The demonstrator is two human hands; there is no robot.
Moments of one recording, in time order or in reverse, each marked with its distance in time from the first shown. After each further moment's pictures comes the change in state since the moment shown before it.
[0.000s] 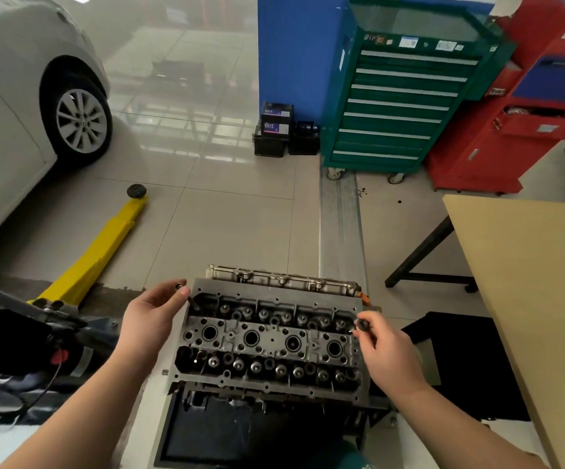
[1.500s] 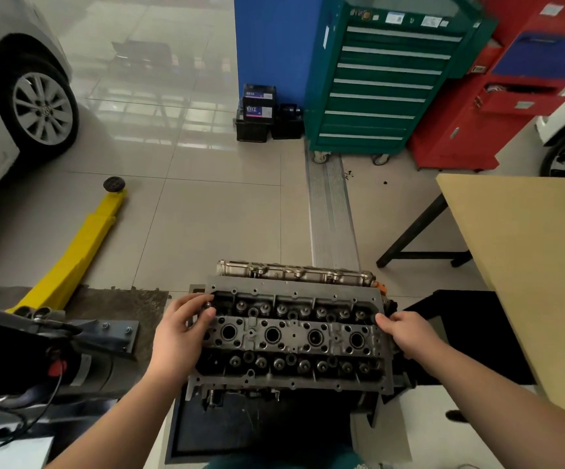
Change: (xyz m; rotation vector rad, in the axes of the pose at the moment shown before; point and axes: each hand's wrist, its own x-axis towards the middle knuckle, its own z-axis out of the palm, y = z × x) left_hand 0.013 -0.049 -0.006 0.388 -0.080 0.223; right_hand 0.030 0.015 0.007 0.093 -0.337 0.676
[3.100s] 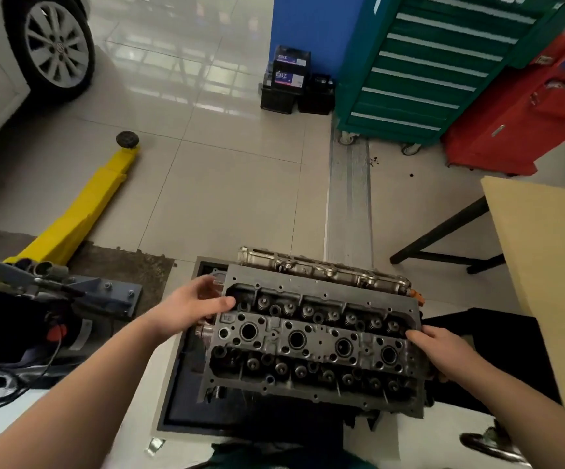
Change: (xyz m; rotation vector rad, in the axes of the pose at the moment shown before) left_hand 0.078 -0.051 -0.026 -0.026 -0.601 -0.310; right_hand 0.024 0.002 -0.005 -0.220 -0.124 0.024
